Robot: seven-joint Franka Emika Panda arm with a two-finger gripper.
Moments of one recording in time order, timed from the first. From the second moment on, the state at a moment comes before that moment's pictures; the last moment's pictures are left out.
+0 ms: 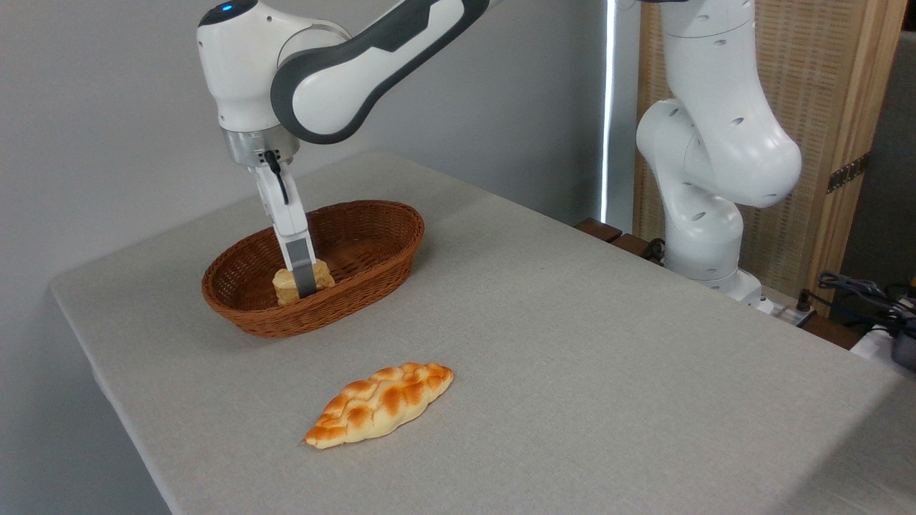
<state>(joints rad) -0.17 0.19 -0.35 -1.83 -0.02 2.06 0.55</state>
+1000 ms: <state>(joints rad) -0.17 0.19 -0.35 -1.82 -0.01 2.06 0.55</state>
